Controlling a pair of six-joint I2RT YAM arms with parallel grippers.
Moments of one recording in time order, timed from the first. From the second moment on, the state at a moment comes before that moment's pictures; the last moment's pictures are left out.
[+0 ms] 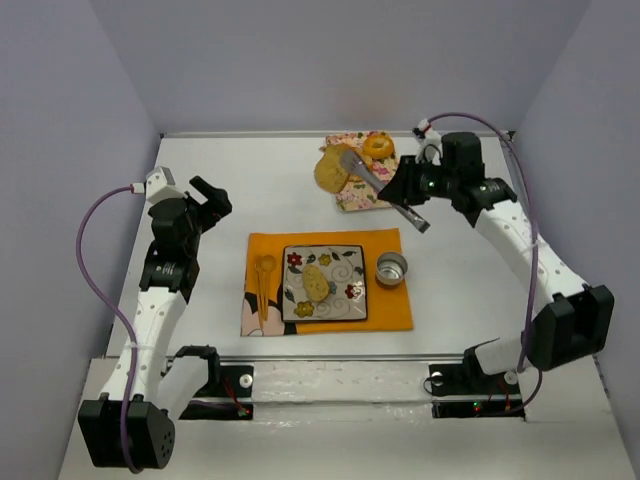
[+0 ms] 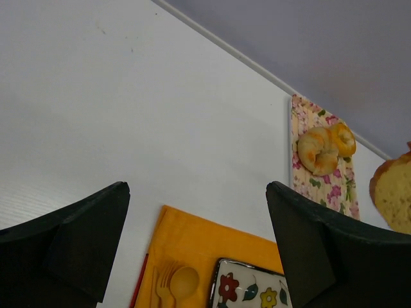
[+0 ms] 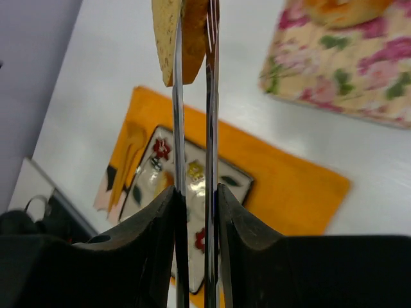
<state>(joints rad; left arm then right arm) -0.05 0.89 0.73 -0.08 -0.14 -0.58 0.20 1.48 1.38 -0.47 -0.52 0.30</state>
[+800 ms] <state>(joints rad) -0.05 0.88 0.73 -0.06 -0.10 -0.59 0.56 1.29 1.03 -0.70 -0.65 0.35</state>
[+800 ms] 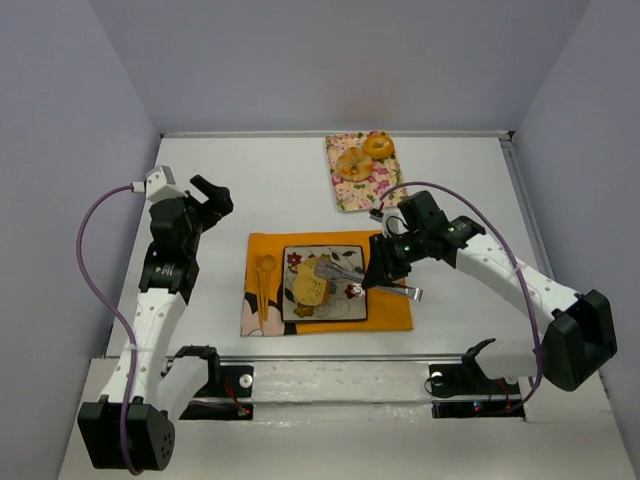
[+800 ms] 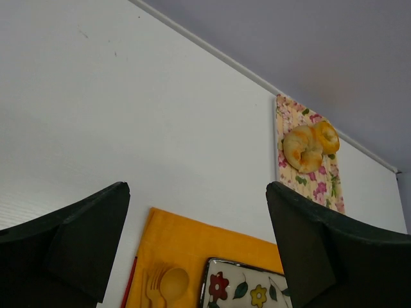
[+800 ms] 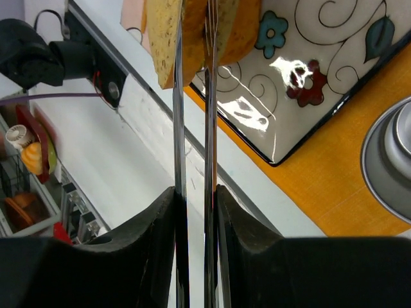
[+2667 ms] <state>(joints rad) -0.05 0.87 0.73 -0.06 -0.10 -0.59 -0.03 1.83 1.18 -0.54 0.35 0.50</state>
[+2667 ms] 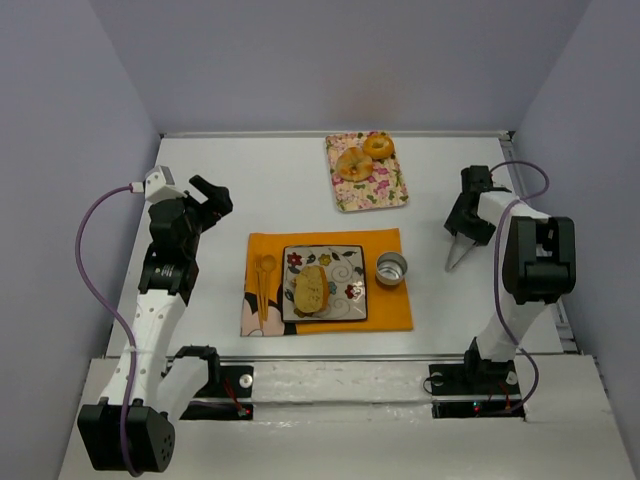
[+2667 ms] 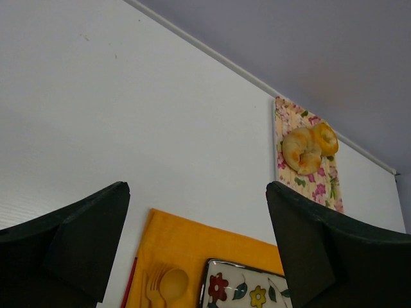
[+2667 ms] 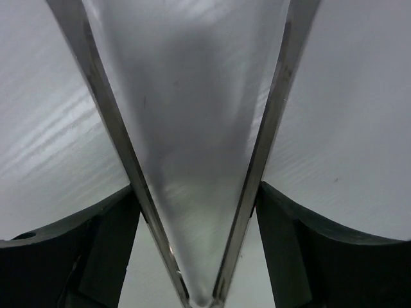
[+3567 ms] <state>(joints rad) -0.05 0.86 0.73 -0.06 -0.10 -0.59 -0.04 0.99 1.11 -0.54 0.25 0.49</state>
